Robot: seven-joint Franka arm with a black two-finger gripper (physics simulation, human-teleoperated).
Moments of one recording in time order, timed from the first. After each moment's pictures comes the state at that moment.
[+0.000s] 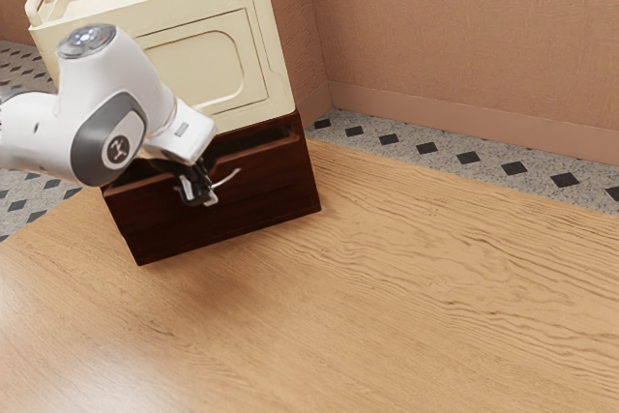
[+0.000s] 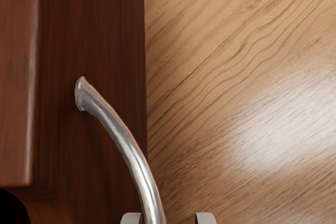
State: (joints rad) arm 0.22 -0.08 0.03 -1.94 0.09 2.25 0.92
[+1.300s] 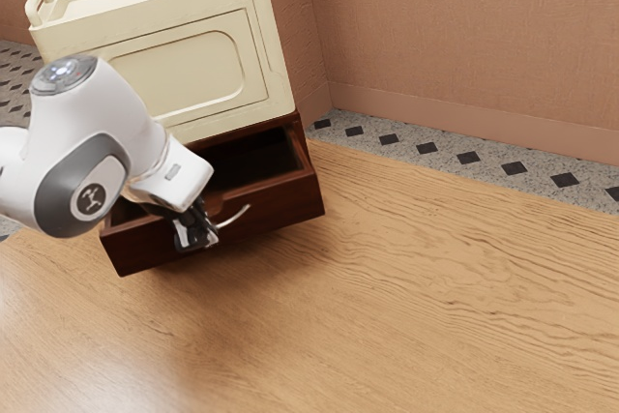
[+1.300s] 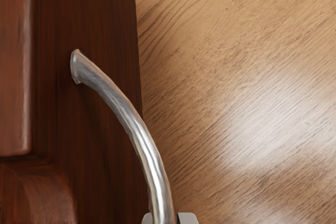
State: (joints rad) arm 0.21 -0.32 -0.05 -2.19 0.06 2.23 0.89
